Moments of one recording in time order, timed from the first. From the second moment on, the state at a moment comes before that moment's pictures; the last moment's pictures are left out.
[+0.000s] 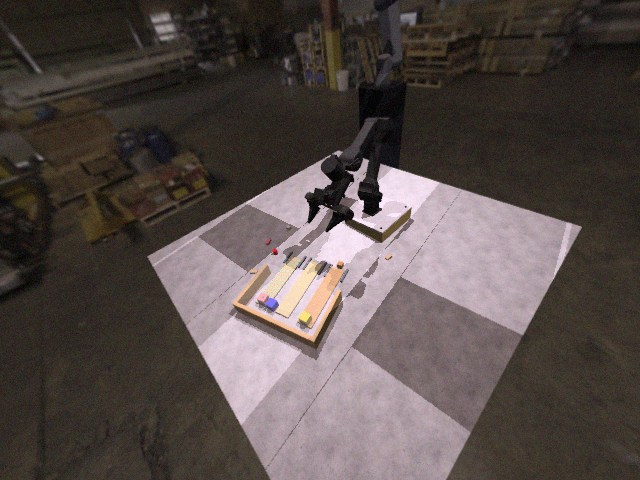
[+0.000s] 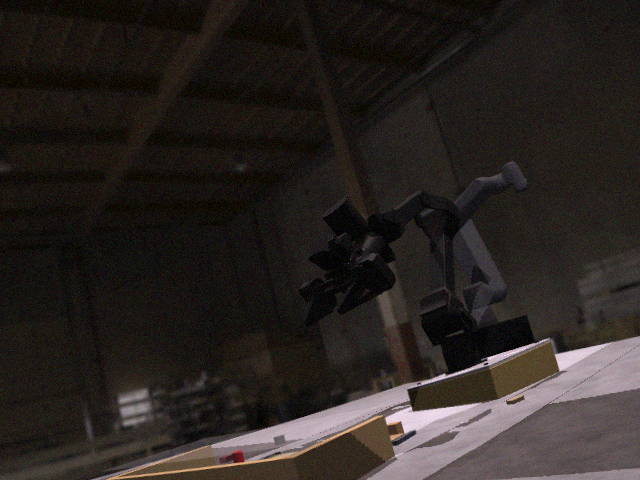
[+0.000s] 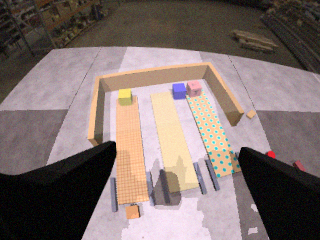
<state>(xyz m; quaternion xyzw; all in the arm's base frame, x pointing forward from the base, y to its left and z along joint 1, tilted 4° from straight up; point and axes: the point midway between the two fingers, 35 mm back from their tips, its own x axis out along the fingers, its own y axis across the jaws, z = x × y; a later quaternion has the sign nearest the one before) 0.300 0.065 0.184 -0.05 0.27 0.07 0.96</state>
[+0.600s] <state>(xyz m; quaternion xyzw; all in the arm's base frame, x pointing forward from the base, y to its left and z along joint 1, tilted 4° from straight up) 0.377 0.024 0.159 -0.15 0.49 0.06 0.86</state>
